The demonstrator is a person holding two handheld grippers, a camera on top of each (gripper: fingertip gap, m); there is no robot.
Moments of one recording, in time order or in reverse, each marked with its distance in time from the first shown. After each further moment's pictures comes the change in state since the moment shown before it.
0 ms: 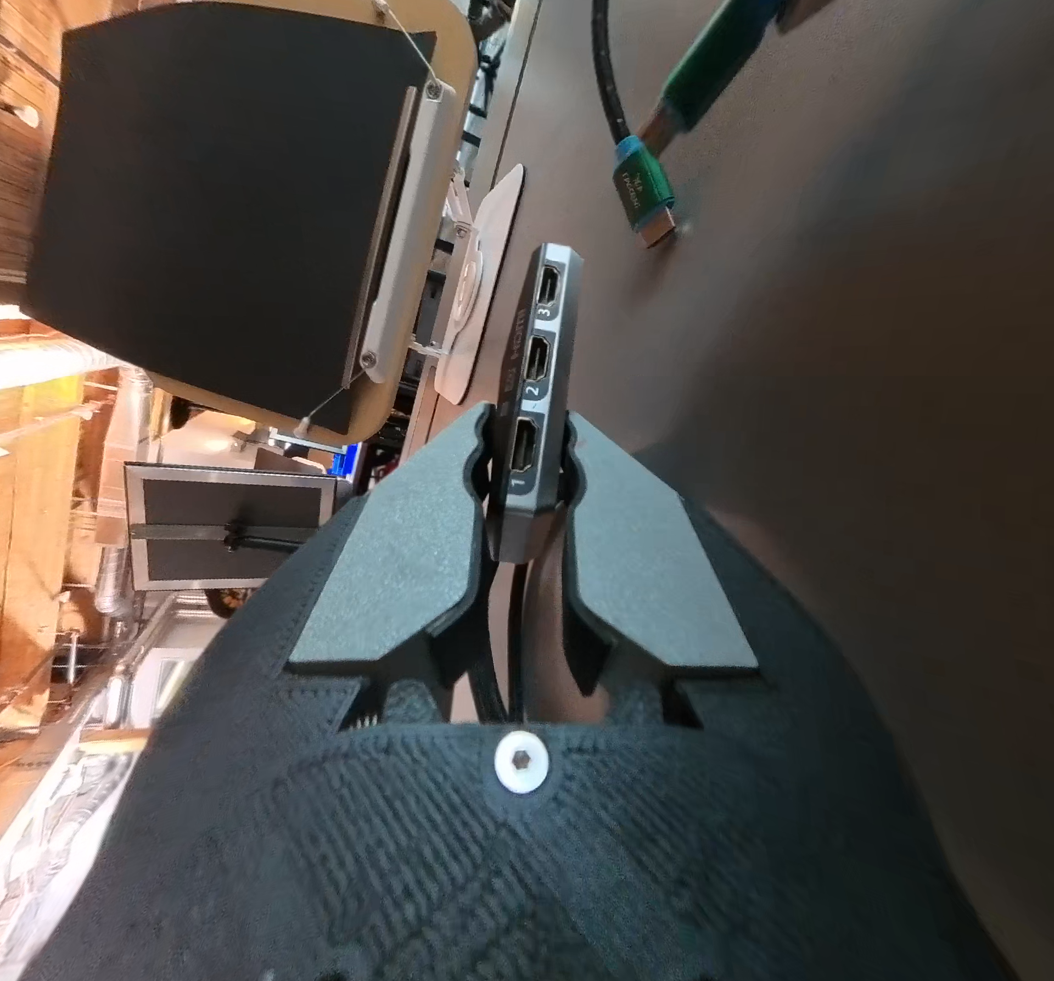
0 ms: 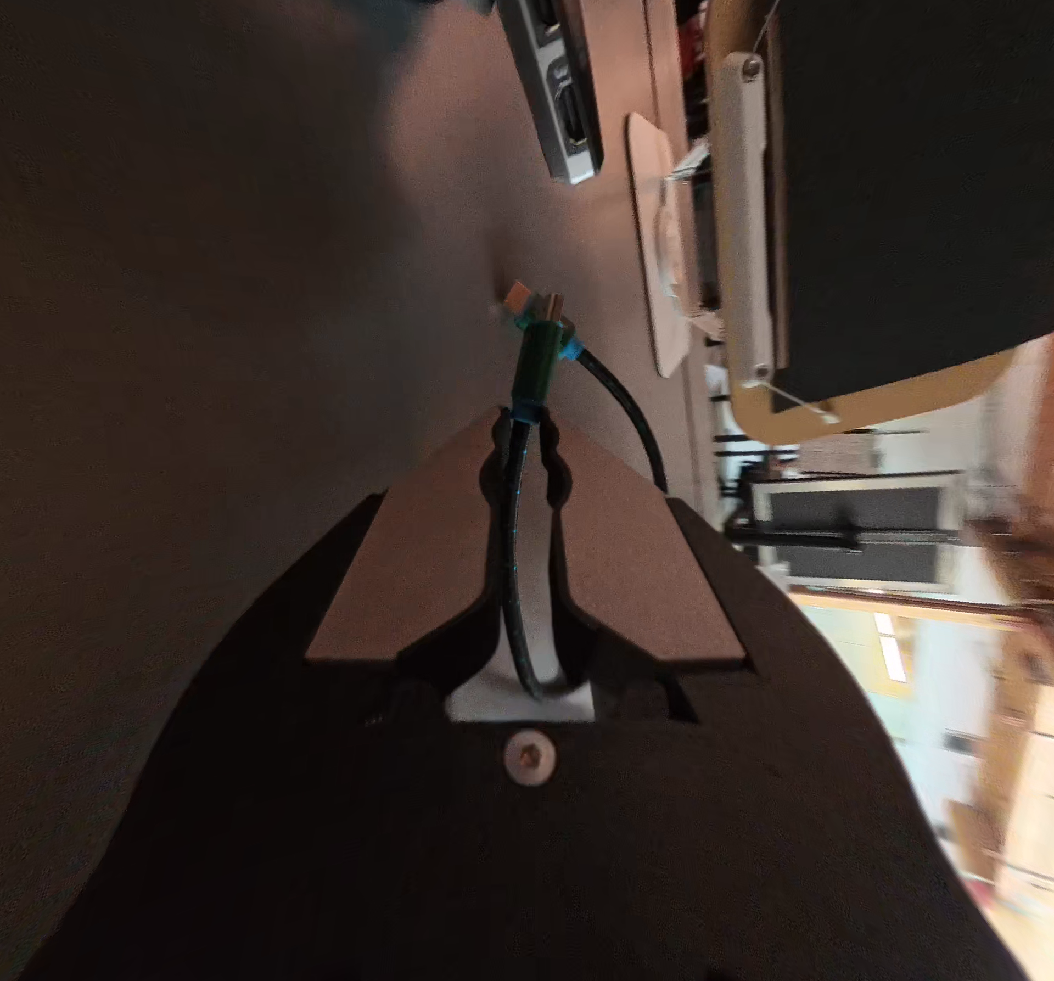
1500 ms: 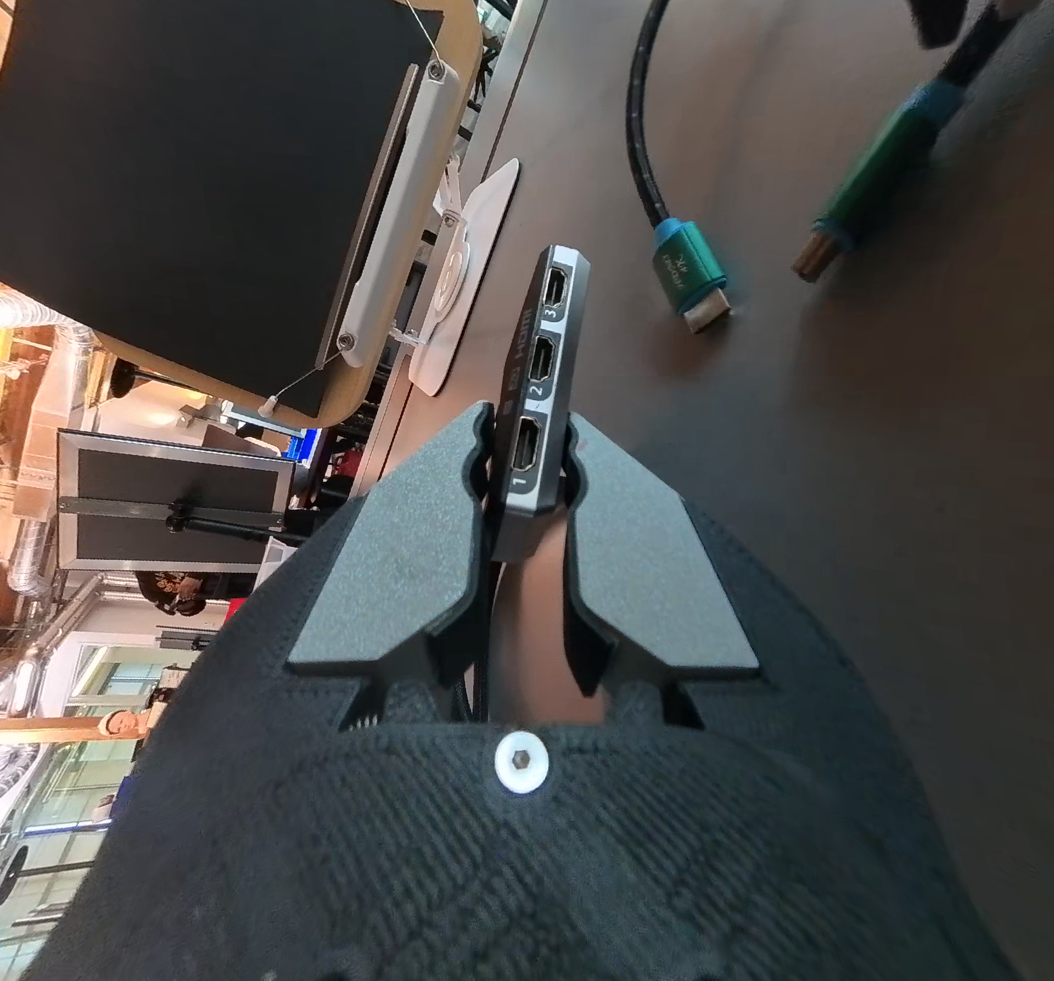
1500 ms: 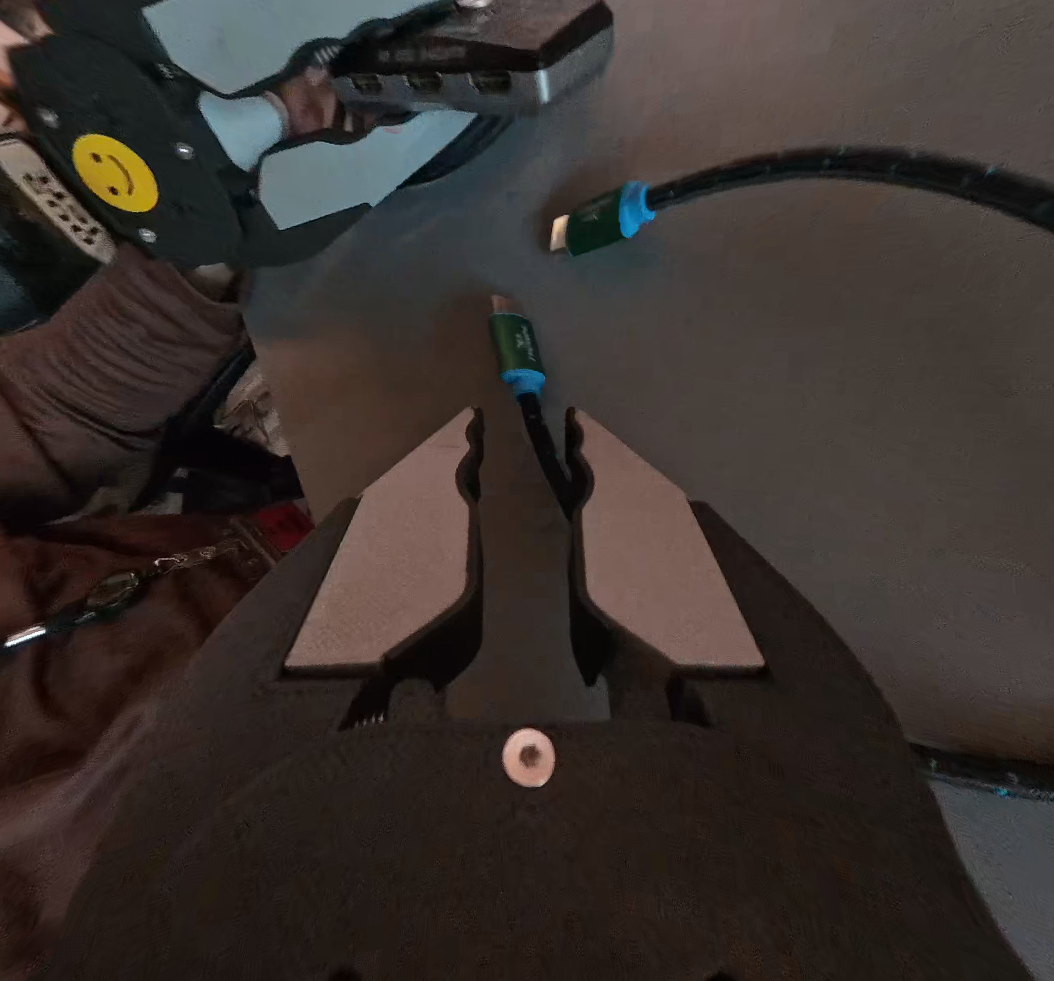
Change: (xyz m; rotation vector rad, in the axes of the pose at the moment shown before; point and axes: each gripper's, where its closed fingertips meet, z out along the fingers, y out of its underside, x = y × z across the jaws) left arm 0.002 0.002 0.002 0.001 0.030 -0.108; right arm -0.035 -0.013 -0.029 0.079 -1.058 1.078
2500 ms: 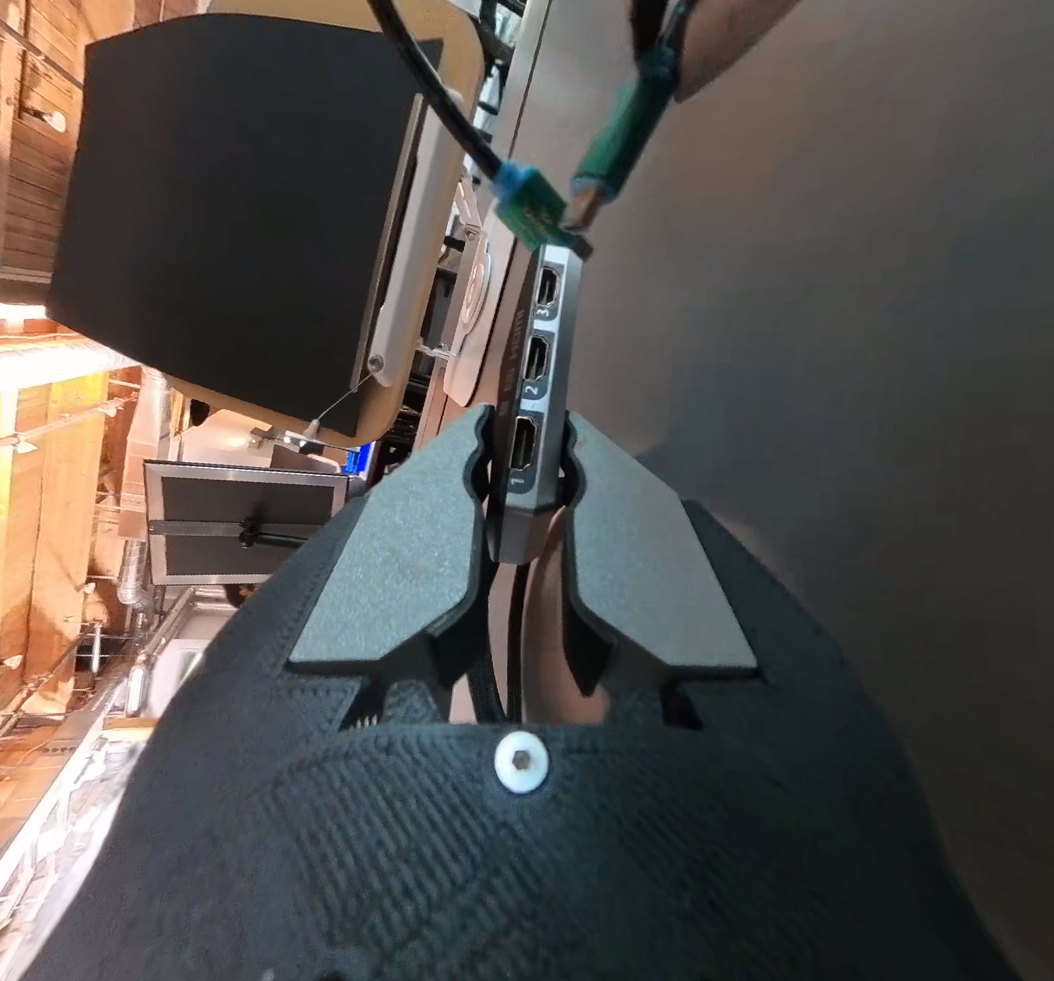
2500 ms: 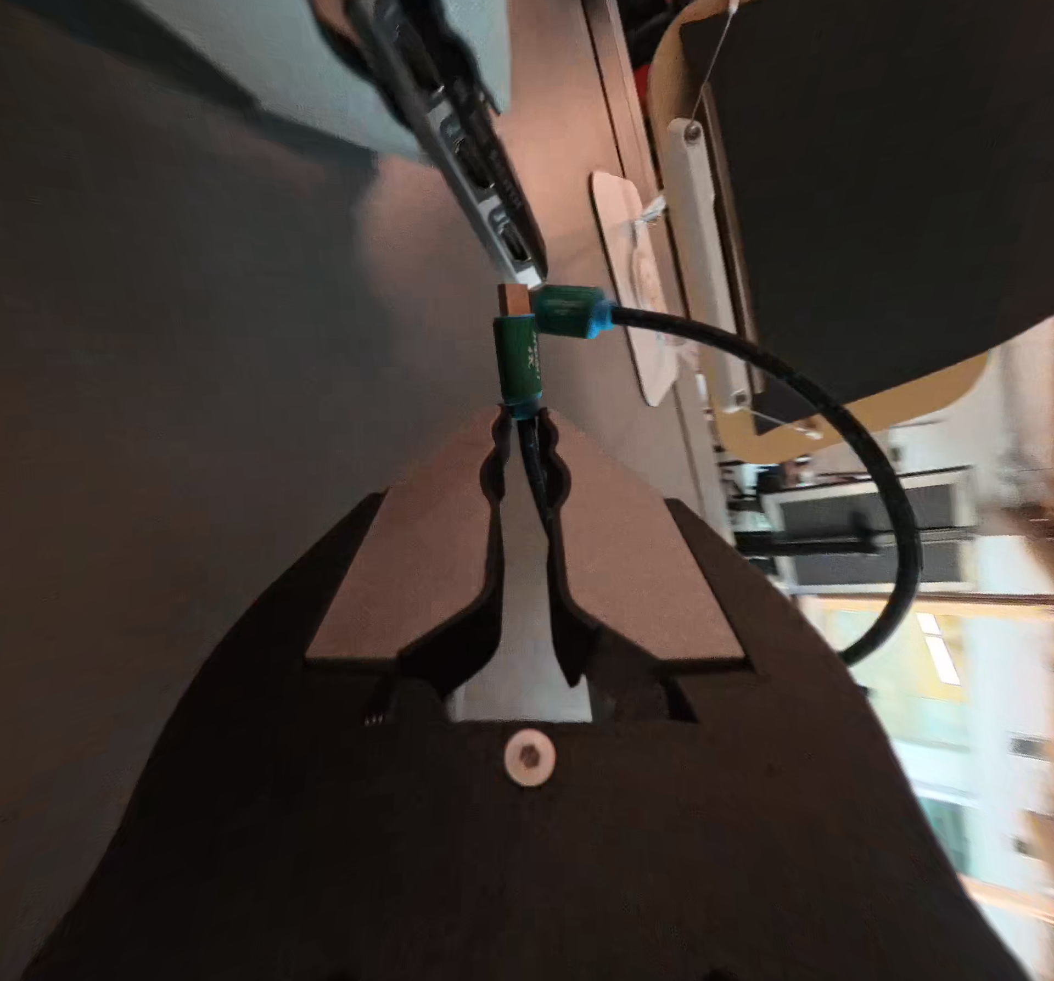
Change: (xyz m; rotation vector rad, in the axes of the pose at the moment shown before) left arm 0.000 -0.005 -0.002 0.000 -0.053 0.110; right arm 0.010 -0.053 -0.011 0.022 1.042 -1.029
